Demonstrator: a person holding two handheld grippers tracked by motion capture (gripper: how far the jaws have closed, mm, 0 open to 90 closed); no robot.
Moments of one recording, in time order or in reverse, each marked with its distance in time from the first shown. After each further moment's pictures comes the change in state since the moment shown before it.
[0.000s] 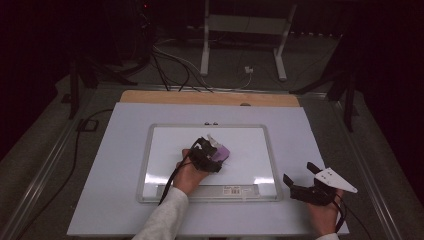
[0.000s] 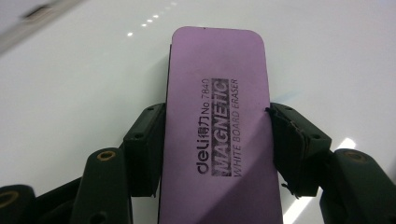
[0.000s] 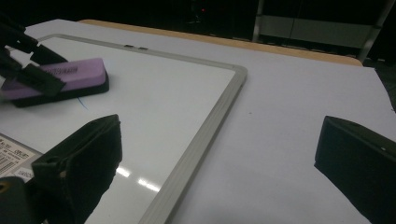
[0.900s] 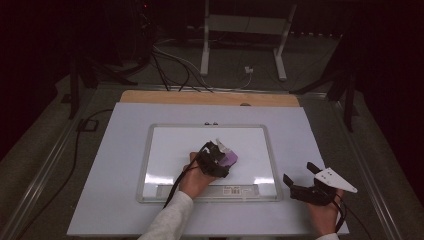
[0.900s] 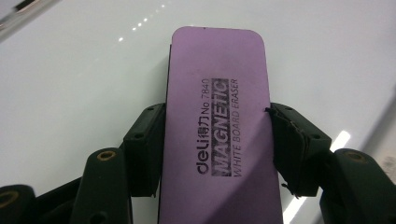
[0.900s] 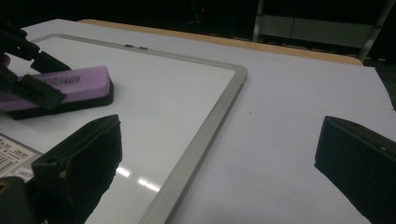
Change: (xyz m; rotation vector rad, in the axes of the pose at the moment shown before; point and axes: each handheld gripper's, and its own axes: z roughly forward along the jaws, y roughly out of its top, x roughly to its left) left arm -0.022 0.006 0.004 -0.005 -0.011 0.047; right arm 0.000 0.000 0.000 0.000 0.001 0.000
